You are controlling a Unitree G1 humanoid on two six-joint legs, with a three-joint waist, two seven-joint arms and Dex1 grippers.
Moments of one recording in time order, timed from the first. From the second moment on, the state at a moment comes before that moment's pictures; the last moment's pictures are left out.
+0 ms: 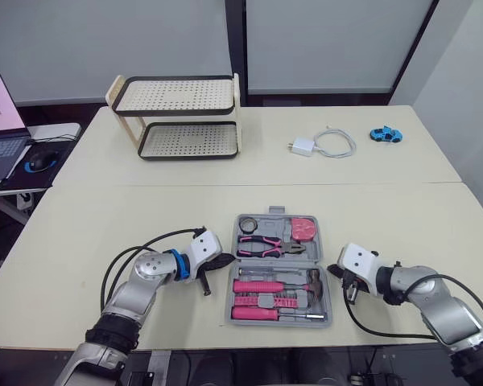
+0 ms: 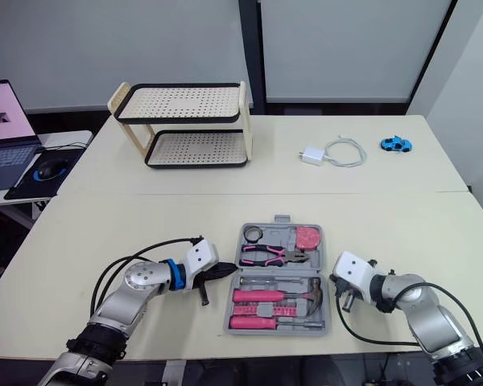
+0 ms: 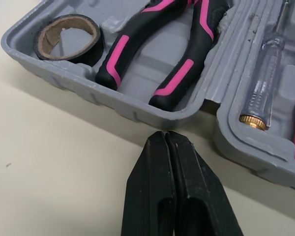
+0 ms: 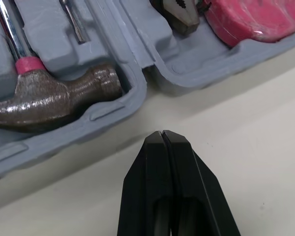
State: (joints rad) left arm -0.29 0.50 -0.23 0.32 -0.04 0.01 -0.95; right arm -0.07 -0.70 0.23 -0.13 -0.02 0.32 0.80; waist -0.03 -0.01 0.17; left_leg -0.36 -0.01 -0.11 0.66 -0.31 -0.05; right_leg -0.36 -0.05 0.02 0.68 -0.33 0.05
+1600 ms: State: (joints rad) left arm -0.13 0.54 -0.25 0.06 -0.04 0.15 -0.98; right arm -0.07 -0.69 0.26 -0.20 -0.02 0.39 0.85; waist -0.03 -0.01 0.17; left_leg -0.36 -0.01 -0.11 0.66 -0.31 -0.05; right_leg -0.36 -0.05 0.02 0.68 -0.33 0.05
